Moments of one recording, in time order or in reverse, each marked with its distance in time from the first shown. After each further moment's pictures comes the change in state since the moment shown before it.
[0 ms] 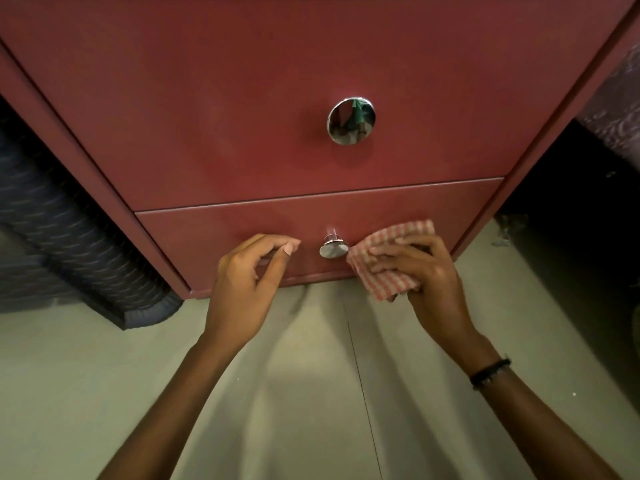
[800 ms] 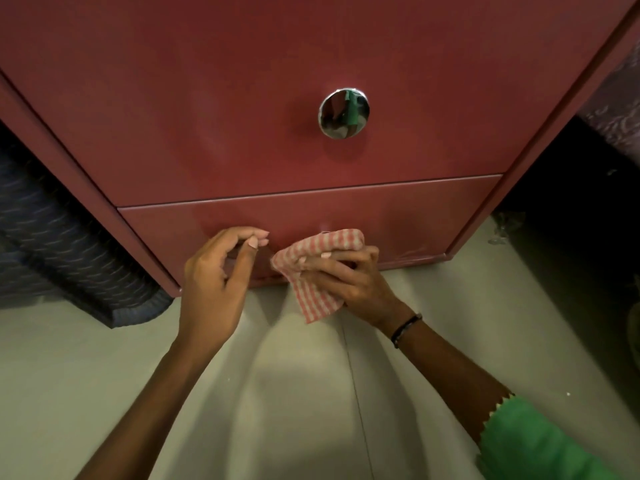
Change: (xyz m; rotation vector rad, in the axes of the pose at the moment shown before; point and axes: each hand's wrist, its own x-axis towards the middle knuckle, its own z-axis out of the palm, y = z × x) left_hand -0.001 -0.019 -0.008 -0.043 0.102 -0.017; right_hand 0.015 0.010 0.081 -0.220 0.095 -0.622
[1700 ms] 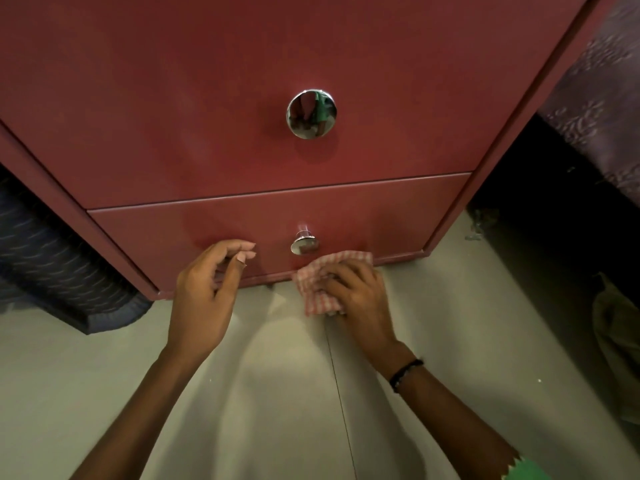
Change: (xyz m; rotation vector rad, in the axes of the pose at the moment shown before) left_hand -0.012 -0.008 0.011 -0.003 -0.073 -0.089; right_hand -0.034 -0.026 -0.021 -0.034 -0.257 0.540
